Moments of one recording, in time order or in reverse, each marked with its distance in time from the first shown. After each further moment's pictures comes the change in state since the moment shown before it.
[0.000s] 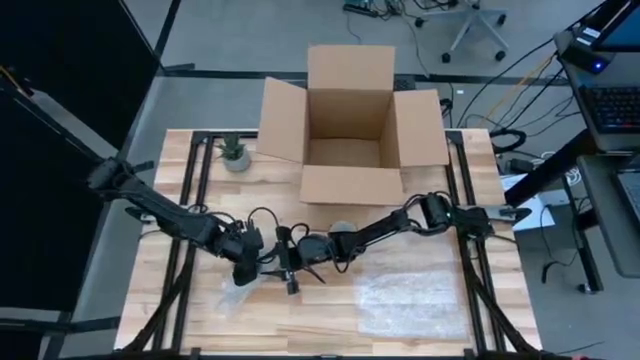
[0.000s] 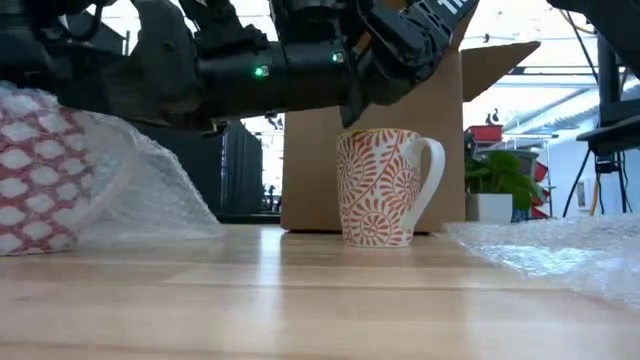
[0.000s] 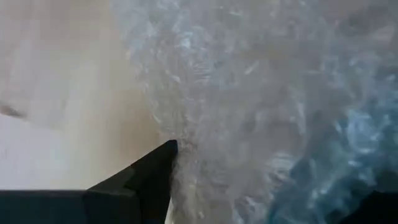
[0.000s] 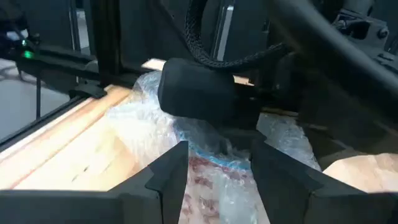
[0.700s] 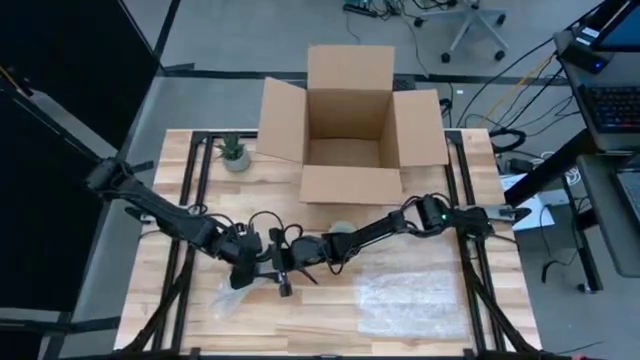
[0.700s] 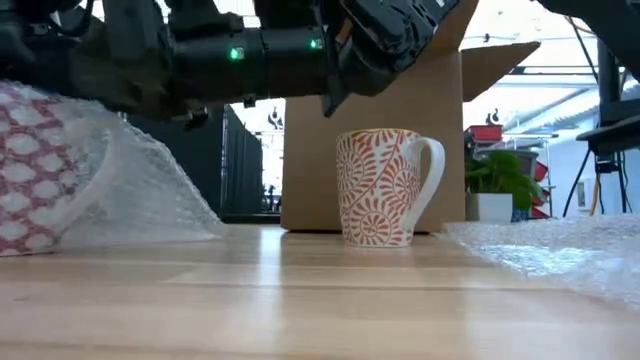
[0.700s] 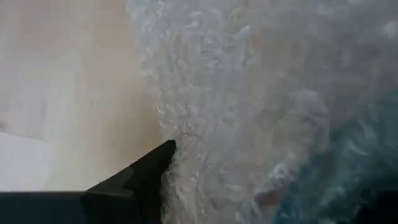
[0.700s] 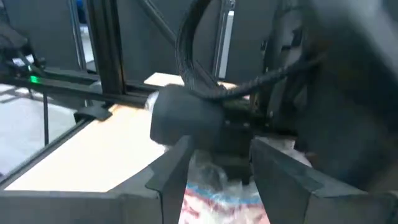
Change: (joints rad) left arm -0.001 -0.033 -0.004 0.022 0.014 0.026; right arm 0.005 0.075 0.111 -0.032 -0.005 0.066
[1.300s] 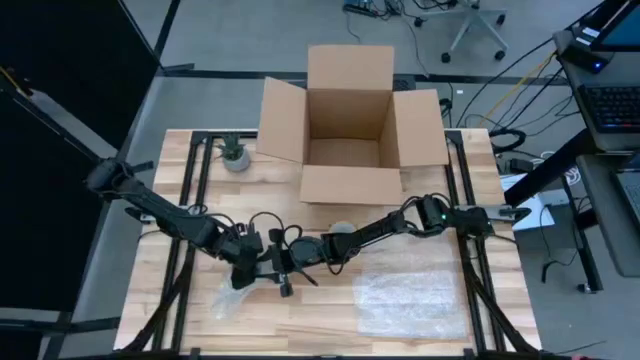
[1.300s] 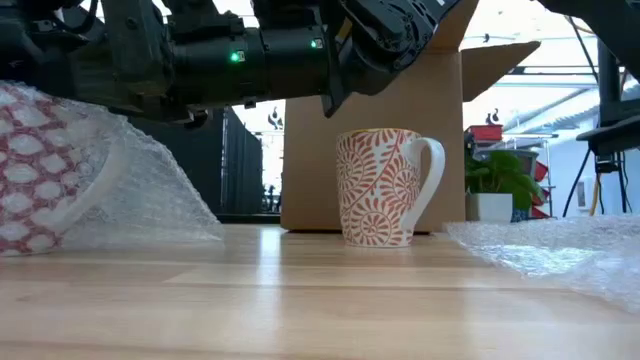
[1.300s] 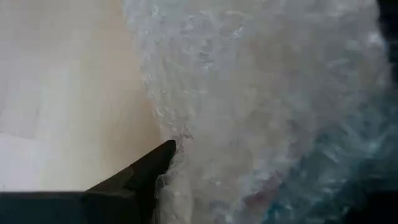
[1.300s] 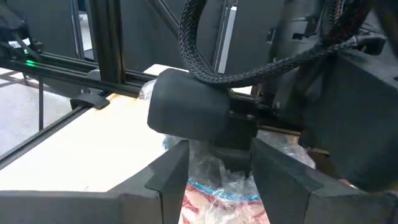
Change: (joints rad) left arm 0.001 0.001 0.036 -0.042 0.015 -0.009; right arm 0.001 -0.003 0.002 -0.034 0.002 -0.044
